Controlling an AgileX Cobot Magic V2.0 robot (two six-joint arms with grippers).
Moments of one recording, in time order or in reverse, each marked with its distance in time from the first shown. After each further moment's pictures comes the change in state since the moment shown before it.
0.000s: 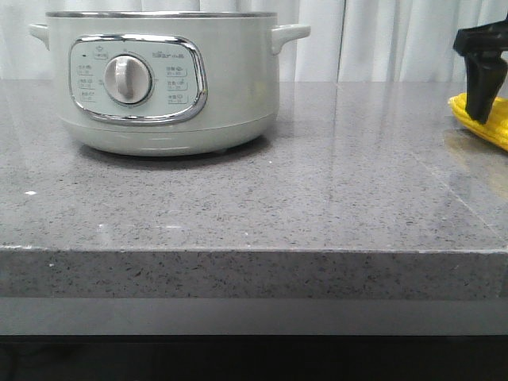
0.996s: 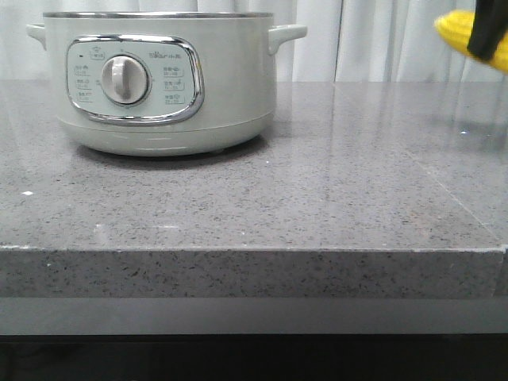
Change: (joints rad) left arm 0.000 0.000 0.006 0.000 0.000 0.000; right arm 0.000 -0.144 -0.079 0.188 0.126 -0.130
